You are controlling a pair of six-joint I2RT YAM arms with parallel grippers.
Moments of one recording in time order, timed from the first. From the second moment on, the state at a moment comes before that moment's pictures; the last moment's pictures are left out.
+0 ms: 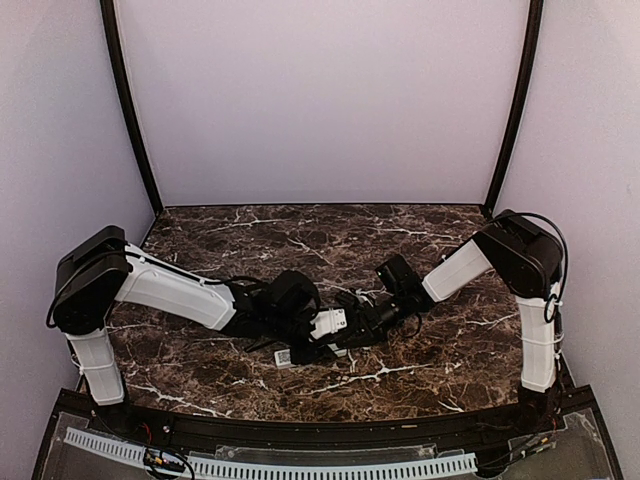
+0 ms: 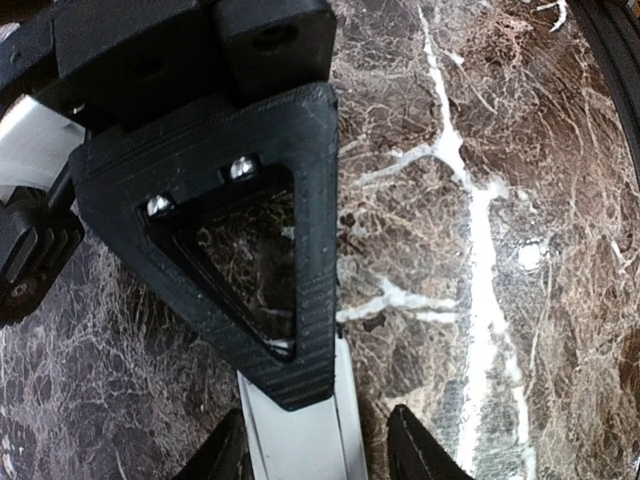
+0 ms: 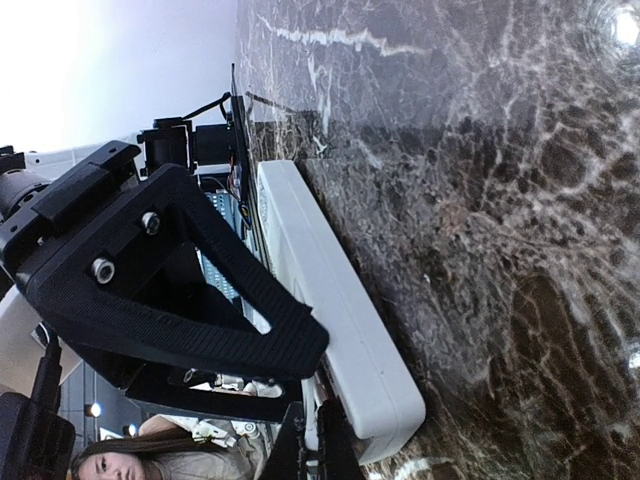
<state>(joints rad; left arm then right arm) -1.03 1.85 1.01 -0.03 0.20 0.36 0.68 2.11 1.00 0.10 -1.22 0.54</state>
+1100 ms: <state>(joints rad) -1.03 1.87 1.00 -0.01 0.22 0.35 0.68 2.11 1.00 0.10 -1.22 0.54</state>
